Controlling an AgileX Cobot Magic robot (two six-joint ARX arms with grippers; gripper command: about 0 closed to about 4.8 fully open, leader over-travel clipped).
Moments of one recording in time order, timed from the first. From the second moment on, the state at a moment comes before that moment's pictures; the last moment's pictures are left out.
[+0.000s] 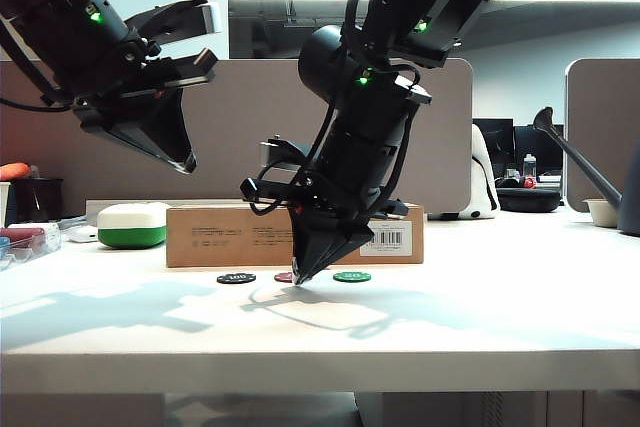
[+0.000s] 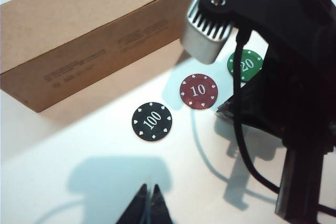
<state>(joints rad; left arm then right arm) -0.49 1.32 0.82 -0.18 0.02 0.05 0.67 2.01 1.38 -0.34 -0.11 0.10</state>
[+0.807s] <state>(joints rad) -0.49 1.32 0.82 -0.18 0.02 0.05 0.67 2.06 1.41 -0.30 -0.09 0.10</state>
